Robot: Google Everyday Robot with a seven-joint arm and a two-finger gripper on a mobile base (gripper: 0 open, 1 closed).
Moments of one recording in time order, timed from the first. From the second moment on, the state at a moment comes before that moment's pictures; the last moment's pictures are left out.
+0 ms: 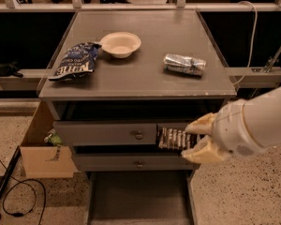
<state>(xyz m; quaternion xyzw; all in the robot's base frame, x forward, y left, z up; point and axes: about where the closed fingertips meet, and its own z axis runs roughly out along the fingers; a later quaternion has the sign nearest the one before) 0.390 -0.117 0.839 -0.60 0.74 0.12 0.28</state>
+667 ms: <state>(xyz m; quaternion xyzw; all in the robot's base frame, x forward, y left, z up) 0.381 -0.107 0.742 -0.58 0.73 0.14 0.32</state>
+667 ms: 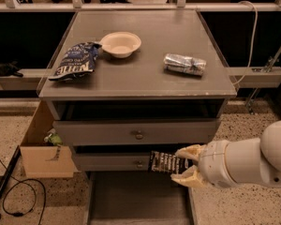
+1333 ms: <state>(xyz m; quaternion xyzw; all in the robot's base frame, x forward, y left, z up) 0.386 -0.104 0.713 -0.58 0.74 0.14 0.33</state>
